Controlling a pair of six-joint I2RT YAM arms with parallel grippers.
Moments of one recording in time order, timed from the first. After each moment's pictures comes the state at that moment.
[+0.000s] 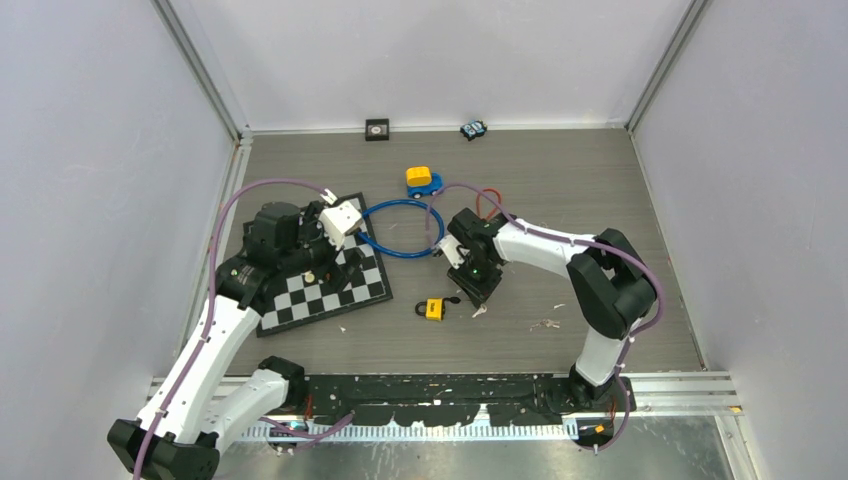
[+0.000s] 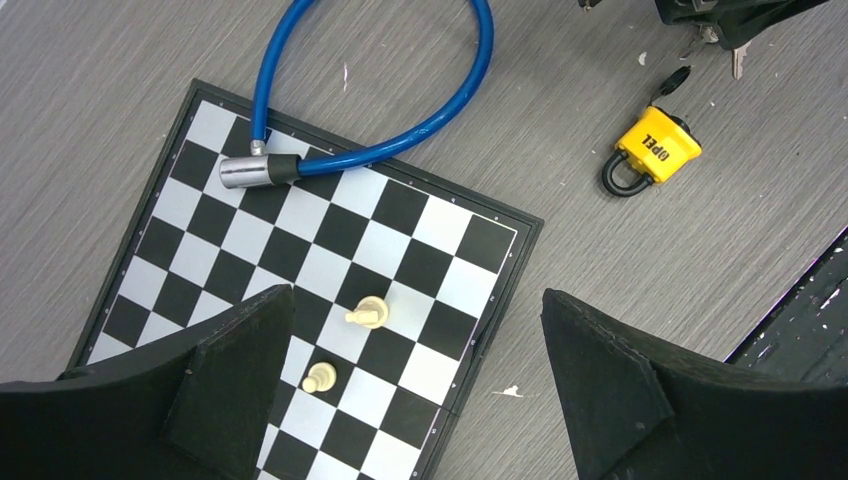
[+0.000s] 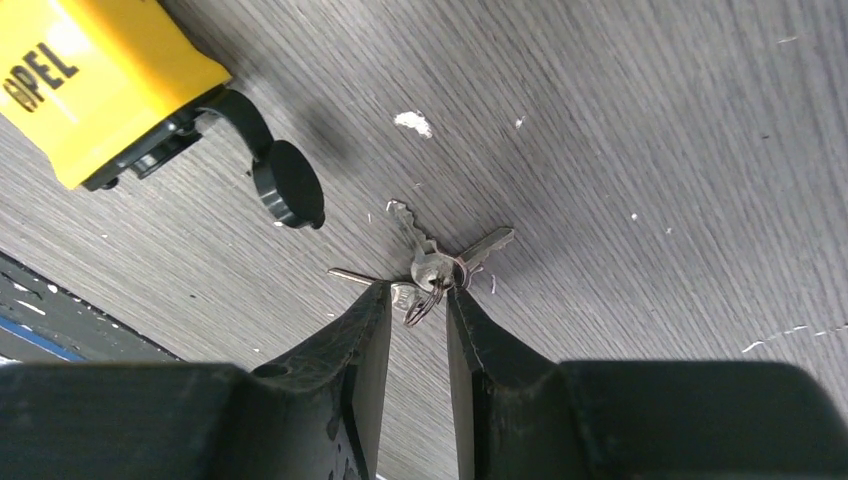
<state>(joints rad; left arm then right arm) -0.34 0.87 0.95 -0.71 0.33 0.42 0.69 1.76 1.12 -0.79 -0.16 -0.19</state>
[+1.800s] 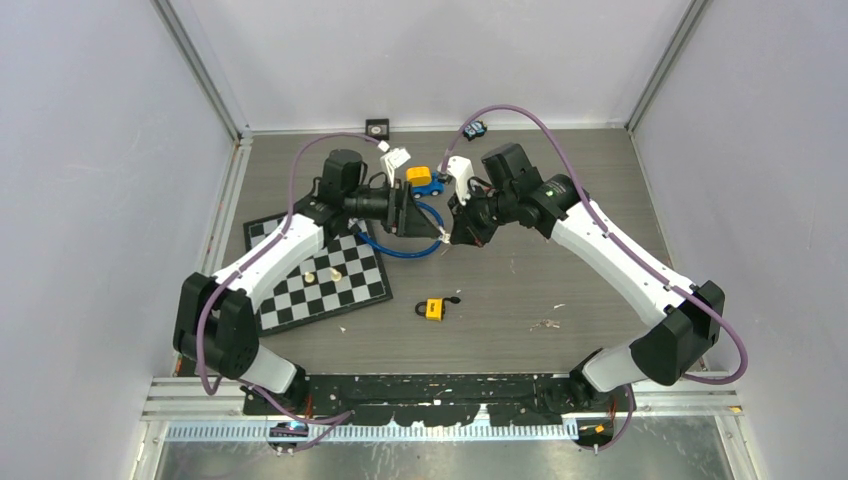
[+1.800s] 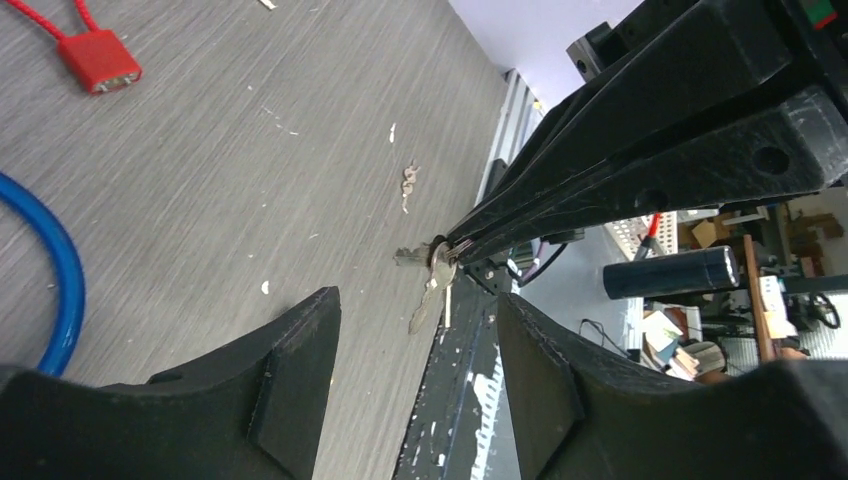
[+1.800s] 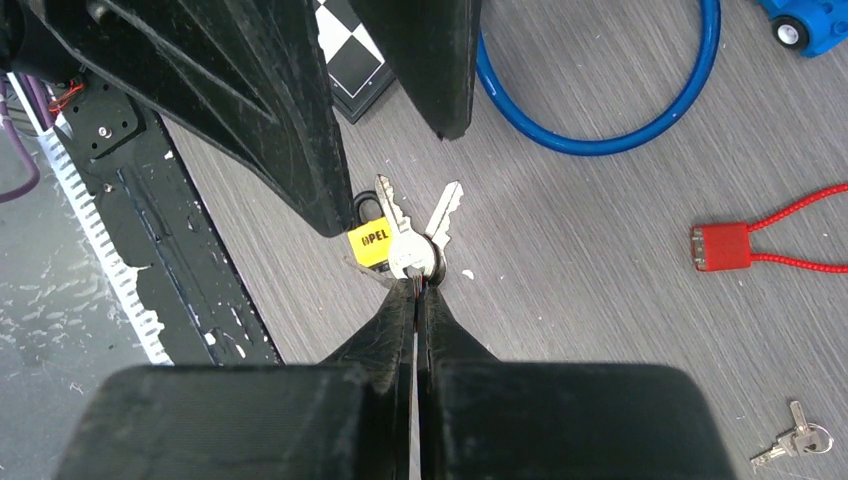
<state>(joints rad) -0.44 1.48 1.14 -0.14 0.96 -0.40 0.63 1.45 1.44 -0.81 -0.44 -0.21</state>
